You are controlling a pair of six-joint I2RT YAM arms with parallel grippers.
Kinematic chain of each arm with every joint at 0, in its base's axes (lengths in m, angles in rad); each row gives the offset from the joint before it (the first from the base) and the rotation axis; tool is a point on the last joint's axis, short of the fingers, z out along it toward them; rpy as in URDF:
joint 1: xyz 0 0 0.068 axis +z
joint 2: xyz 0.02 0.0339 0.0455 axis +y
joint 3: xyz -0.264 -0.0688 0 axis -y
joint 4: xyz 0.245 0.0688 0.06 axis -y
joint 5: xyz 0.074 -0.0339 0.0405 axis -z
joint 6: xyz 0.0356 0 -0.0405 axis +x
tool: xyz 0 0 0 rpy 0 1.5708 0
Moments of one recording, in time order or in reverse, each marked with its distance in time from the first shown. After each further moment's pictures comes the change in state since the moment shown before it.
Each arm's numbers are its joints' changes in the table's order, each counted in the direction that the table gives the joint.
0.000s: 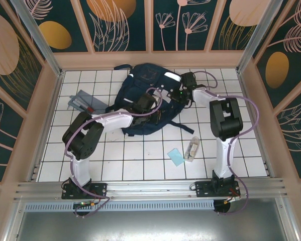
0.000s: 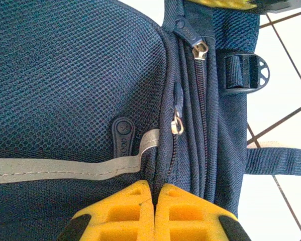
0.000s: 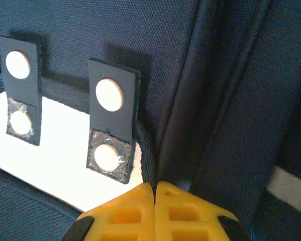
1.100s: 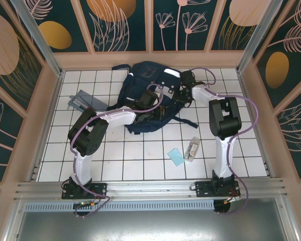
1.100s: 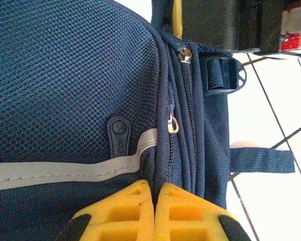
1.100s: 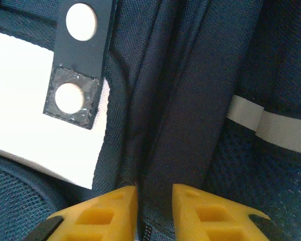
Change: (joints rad) left arm 0.009 0.072 0.076 0.060 0.049 -0.097; right arm 0.003 0.055 0.111 -0.151 0.137 -0.203
